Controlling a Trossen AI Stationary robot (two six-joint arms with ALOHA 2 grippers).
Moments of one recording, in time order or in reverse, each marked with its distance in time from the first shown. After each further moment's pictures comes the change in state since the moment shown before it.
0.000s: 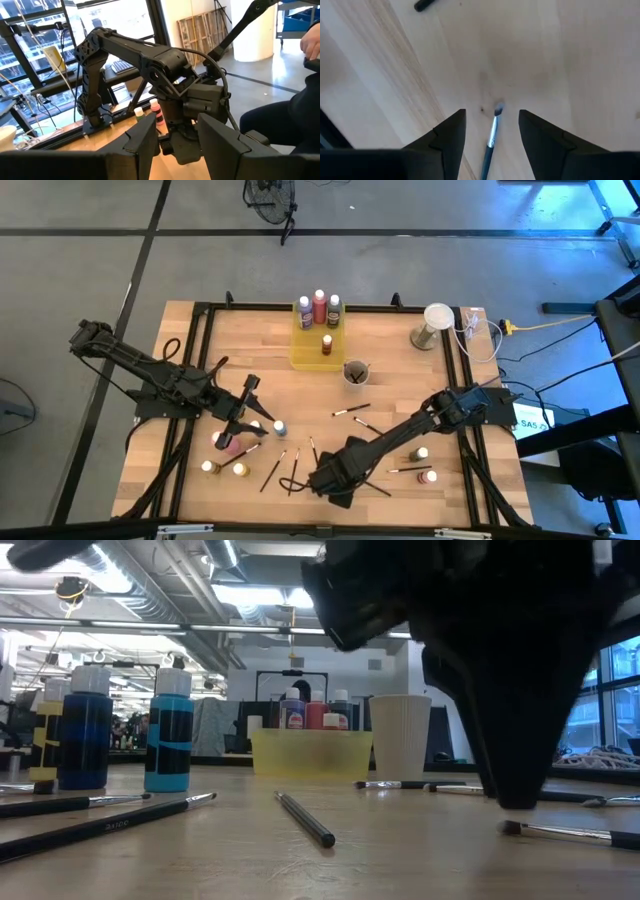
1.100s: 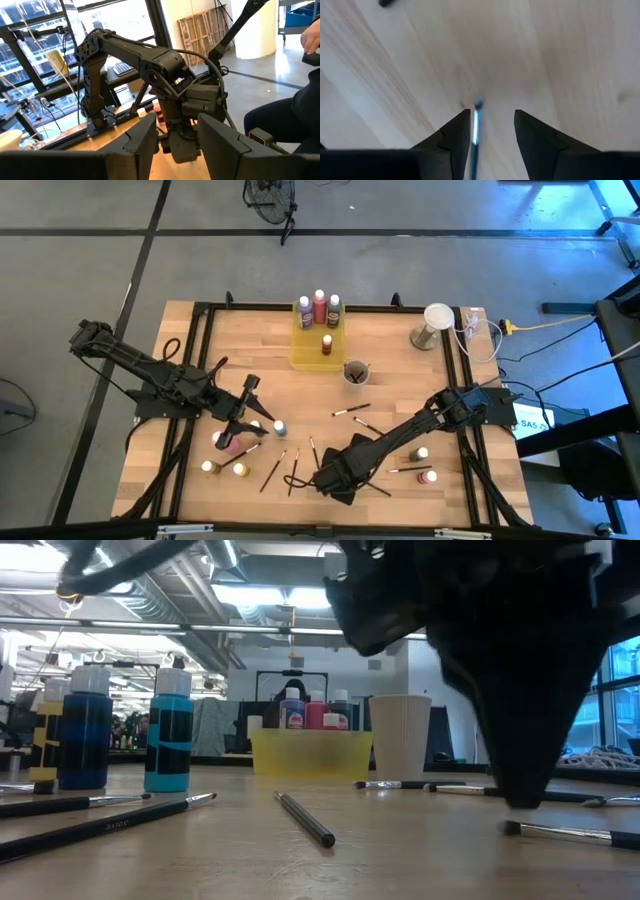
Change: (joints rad) left arm 0.000 0.000 0.000 0.001 -0.004 0.029; right arm 0.006 -0.044 -0.074 0.008 0.040 0.076
